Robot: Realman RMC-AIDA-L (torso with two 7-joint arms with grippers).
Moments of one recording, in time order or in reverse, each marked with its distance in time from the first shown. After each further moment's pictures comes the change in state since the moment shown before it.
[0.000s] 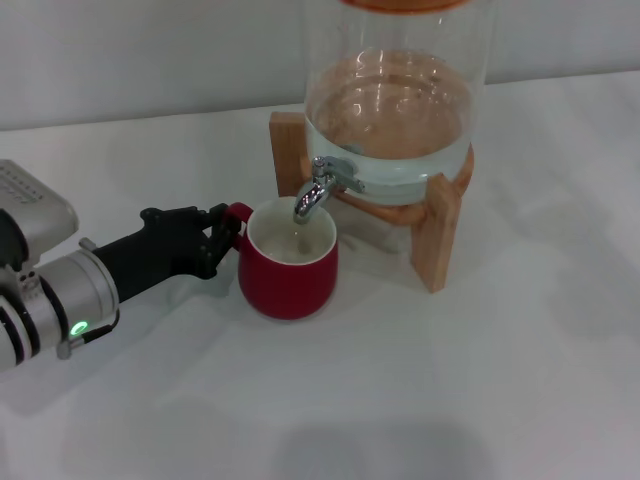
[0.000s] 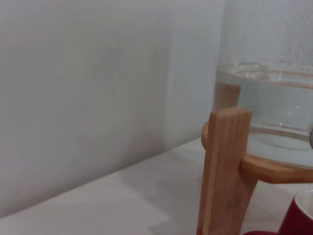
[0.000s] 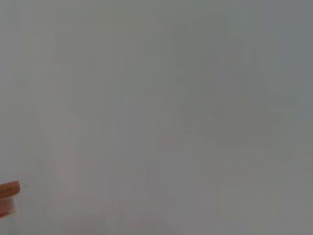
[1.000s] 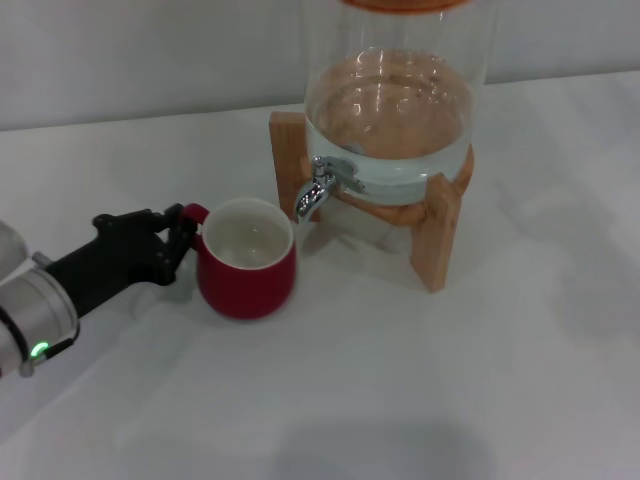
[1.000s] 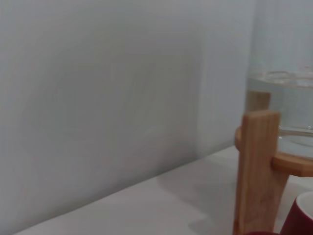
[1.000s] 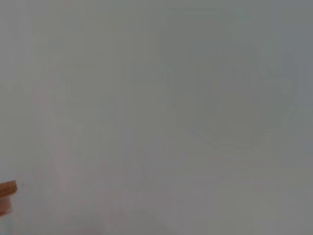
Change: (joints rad) left arm 0.090 0.003 -0.088 0.041 -0.005 -0.054 0.110; right arm -0.003 0.000 0.002 0.001 0.000 -0.003 0.000
